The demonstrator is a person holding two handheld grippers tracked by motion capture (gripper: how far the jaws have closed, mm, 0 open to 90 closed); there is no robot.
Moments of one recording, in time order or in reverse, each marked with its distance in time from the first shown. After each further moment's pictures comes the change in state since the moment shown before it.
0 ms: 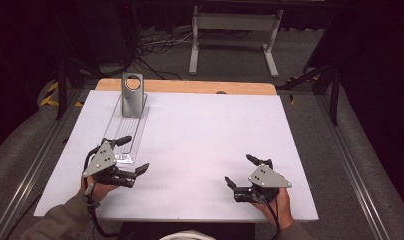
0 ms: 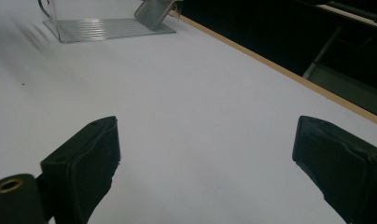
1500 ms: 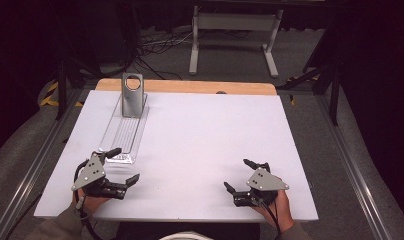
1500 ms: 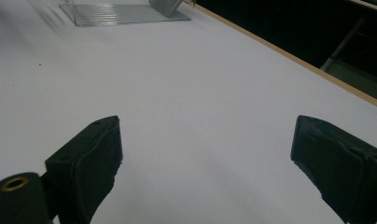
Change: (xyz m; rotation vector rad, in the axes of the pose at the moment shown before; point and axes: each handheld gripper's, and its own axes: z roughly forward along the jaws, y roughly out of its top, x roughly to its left) left arm -0.008 -0.031 -0.023 0.002 0.026 -0.061; right arm 0.005 -0.010 0.002 0.031 0.055 -0.023
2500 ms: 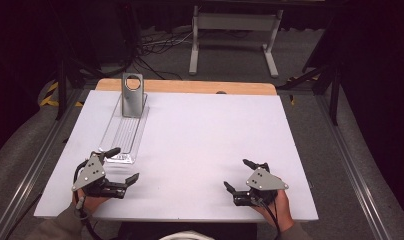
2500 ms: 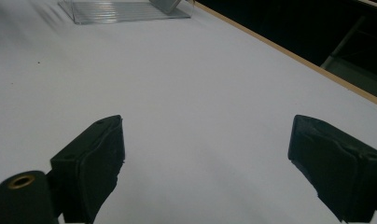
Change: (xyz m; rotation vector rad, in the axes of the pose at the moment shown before) left arm 0.001 0.000 0.000 0.004 0.024 0.002; right arm 0.000 0.000 0.001 0.006 -0.004 0.002
